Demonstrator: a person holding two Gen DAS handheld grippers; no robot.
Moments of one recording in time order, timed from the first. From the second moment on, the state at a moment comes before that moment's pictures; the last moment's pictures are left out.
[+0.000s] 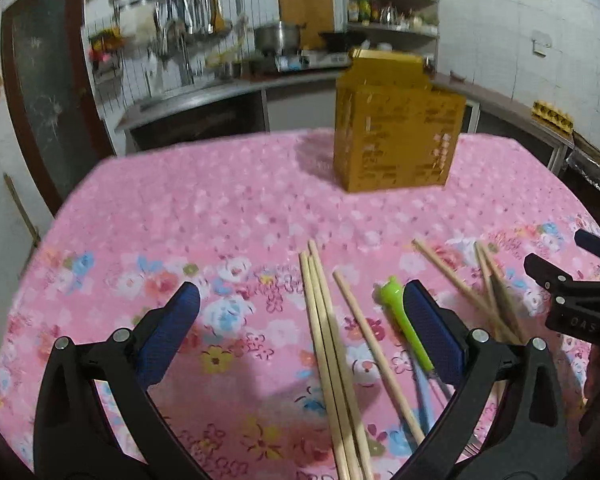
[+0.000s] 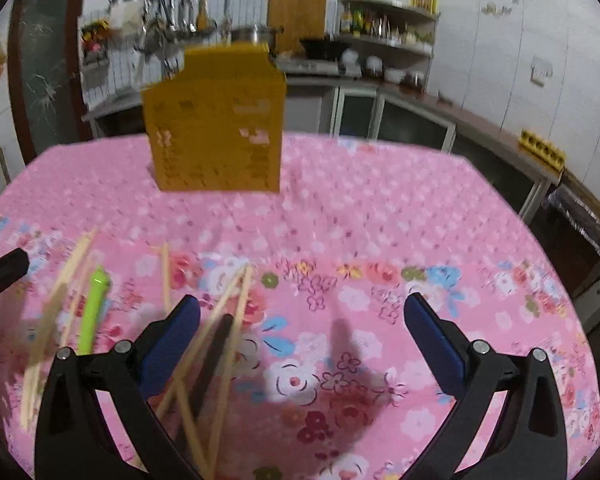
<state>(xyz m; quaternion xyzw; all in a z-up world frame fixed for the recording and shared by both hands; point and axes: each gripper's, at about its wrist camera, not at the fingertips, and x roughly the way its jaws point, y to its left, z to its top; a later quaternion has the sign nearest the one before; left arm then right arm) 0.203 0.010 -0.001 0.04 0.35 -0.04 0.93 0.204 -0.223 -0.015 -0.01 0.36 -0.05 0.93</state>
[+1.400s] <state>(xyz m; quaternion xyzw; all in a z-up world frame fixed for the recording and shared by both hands) 0.276 0.024 -0.038 -0.01 0.48 -0.08 0.87 0.251 -0.219 -0.045 0.01 0.45 -0.01 0.89</state>
